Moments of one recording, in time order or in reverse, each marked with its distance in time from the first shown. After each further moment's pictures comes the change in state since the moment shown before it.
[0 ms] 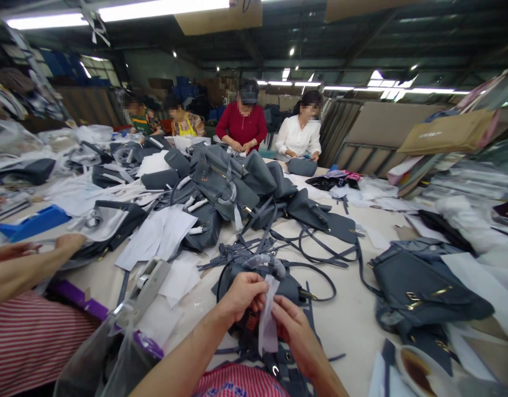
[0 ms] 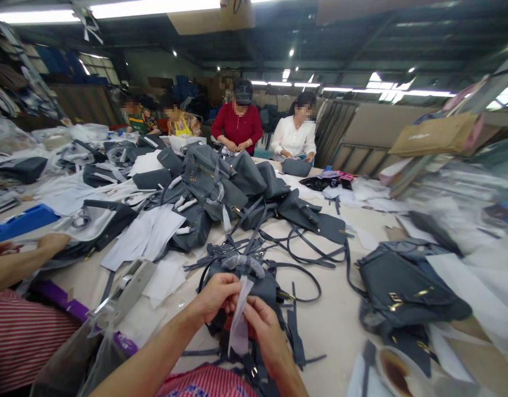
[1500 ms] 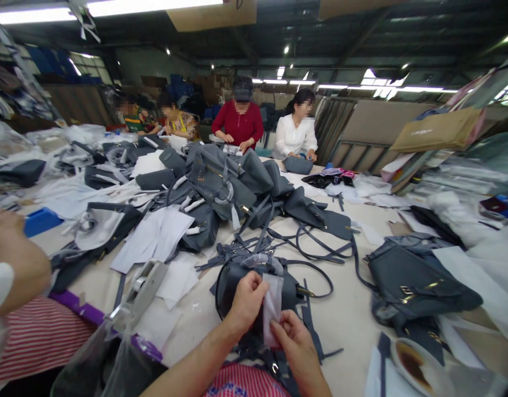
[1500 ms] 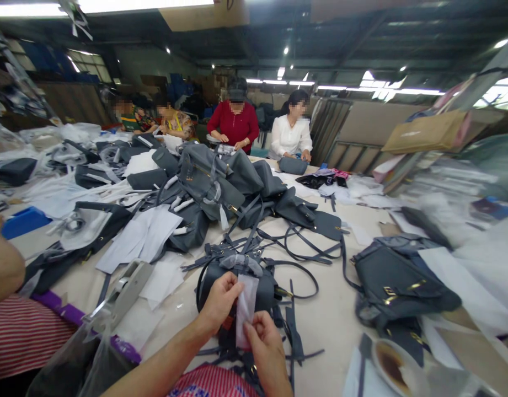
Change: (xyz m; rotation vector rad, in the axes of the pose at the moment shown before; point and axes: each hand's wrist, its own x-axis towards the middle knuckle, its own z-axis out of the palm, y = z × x) left_hand -0.001 -0.019 0.019 0.097 0.239 0.247; right_hand -0.007 0.049 -0.013 -0.164 0.231 -0.064
